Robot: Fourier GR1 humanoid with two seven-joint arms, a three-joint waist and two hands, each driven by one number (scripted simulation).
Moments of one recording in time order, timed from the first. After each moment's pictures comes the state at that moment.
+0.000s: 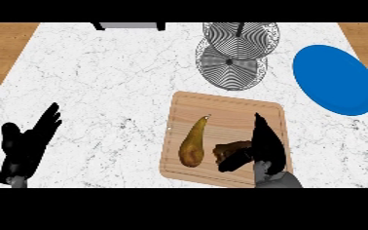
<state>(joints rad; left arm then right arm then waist) 0.04 0.44 0.00 -1.32 0.21 0.03 0.10 -0.09 -0.01 0.32 -1.56 0.78 0.01 1.14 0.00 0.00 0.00</state>
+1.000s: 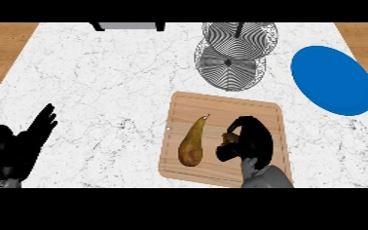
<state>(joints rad) 0.06 0.42 0.07 -1.35 0.17 -0.02 0.11 -0.16 -0.02 0.41 -1.46 0.87 -0.17 1.07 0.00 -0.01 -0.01</state>
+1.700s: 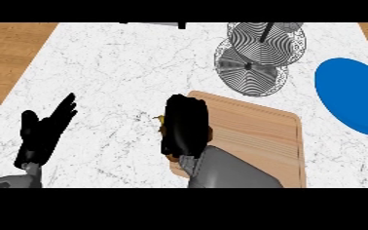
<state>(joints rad) -0.04 0.39 0.00 -1.32 0.13 -0.04 0.14 -0.68 -0.02 0.85 -1.38 0.88 -0.16 1.17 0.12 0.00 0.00</state>
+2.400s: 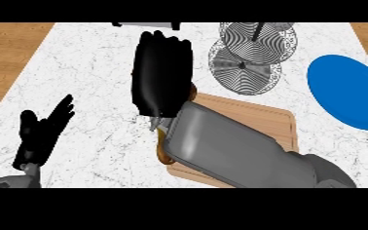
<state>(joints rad) -0.04 0.39 0.02 -1.31 0.13 -0.03 0.15 -1.10 -0.02 0.72 -1.31 0.97 -0.15 1.24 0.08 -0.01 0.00</state>
